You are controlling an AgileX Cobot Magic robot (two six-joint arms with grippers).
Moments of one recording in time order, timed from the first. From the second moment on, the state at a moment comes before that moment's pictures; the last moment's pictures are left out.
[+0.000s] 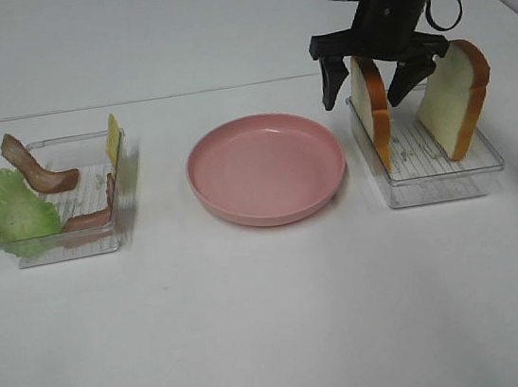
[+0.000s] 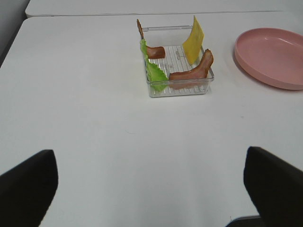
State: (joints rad) left arm 0.05 -0.01 -0.52 -0.10 1.08 0.04; right arm 0.19 2.35 -2.07 0.21 1.19 0.05
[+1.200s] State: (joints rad) left arm 0.05 -0.01 -0.52 -0.09 1.08 0.04; right arm 0.19 2.34 -2.07 0.15 1.21 0.10
